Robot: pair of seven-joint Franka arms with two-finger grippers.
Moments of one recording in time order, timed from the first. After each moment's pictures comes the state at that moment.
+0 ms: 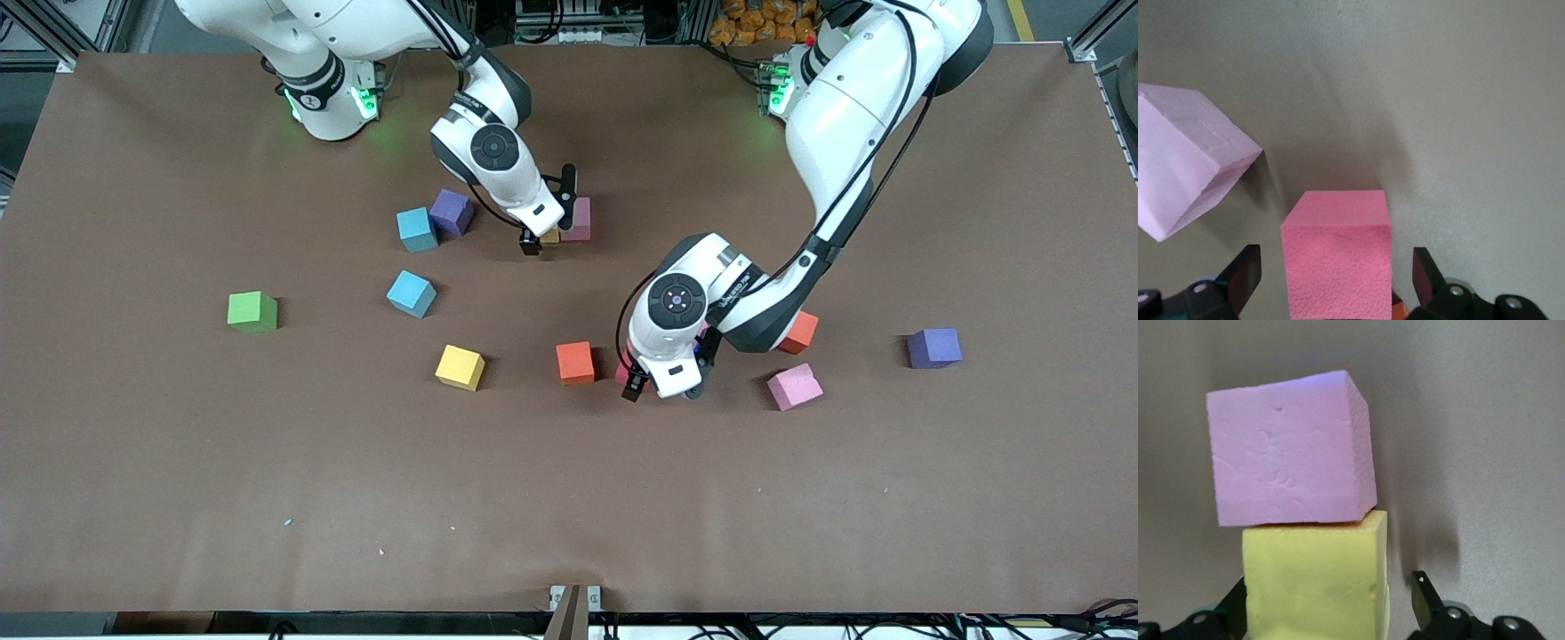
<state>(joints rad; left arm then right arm) -0.26 0.84 -0.44 -1.44 0.34 2.20 -1.94 0.51 0.47 0.40 -2.20 0.03 2.58 -0.64</state>
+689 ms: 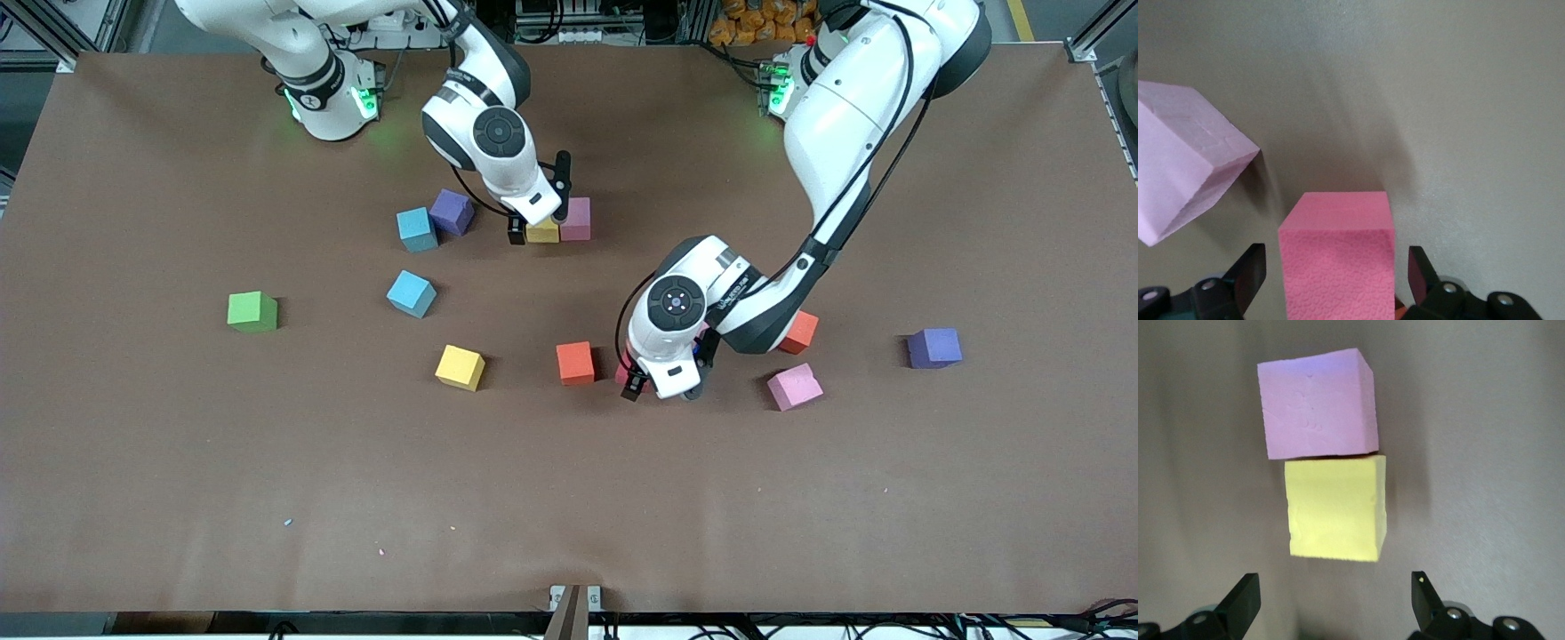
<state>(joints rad) -0.27 0.86 -0.44 -1.44 0.34 2.21 -1.94 0.49 0.33 0.41 -2.17 0.02 2.32 -0.64</state>
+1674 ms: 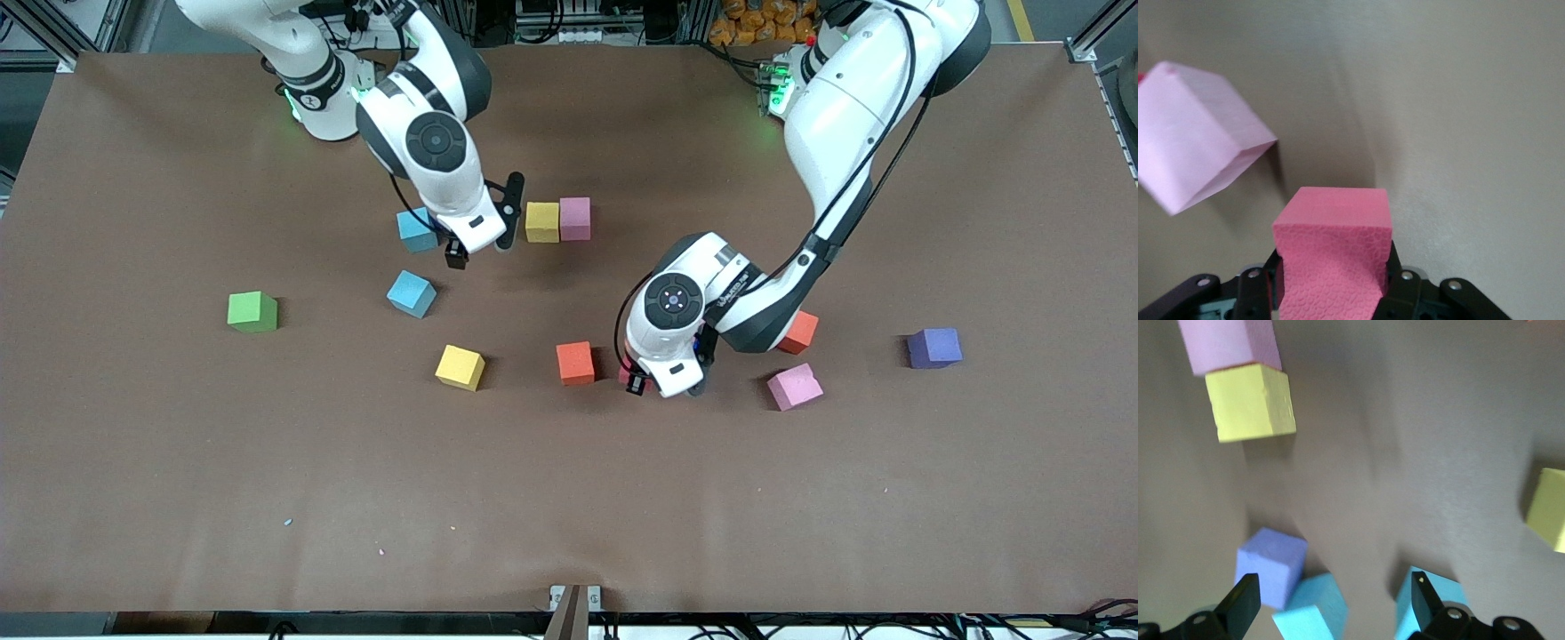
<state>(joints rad) -0.27 0.83 -0.45 -1.42 0.34 2.14 -2.12 0.45 0.20 0.23 -2.05 -0.01 2.04 -0.77</state>
